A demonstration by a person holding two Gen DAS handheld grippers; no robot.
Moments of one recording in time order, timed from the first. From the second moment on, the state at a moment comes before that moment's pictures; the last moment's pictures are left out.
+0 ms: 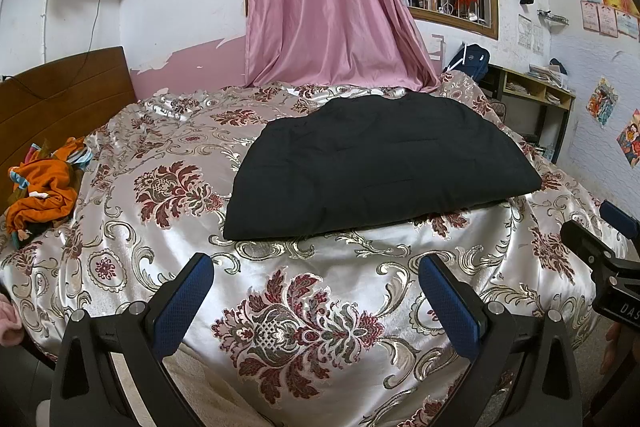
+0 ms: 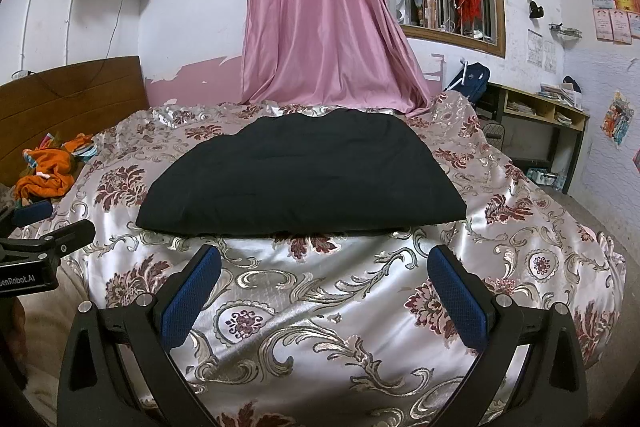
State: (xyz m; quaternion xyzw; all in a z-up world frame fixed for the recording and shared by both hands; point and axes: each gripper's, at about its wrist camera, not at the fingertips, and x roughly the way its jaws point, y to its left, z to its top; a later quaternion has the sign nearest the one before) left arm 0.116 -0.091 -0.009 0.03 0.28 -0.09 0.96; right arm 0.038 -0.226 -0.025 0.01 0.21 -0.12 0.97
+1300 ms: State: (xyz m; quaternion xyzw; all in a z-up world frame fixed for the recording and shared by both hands) left arm 0.108 -0.079 -0.001 0.02 0.25 -0.11 0.96; right arm 0.045 -0.230 -0.031 0.01 0.25 -0.13 0.96
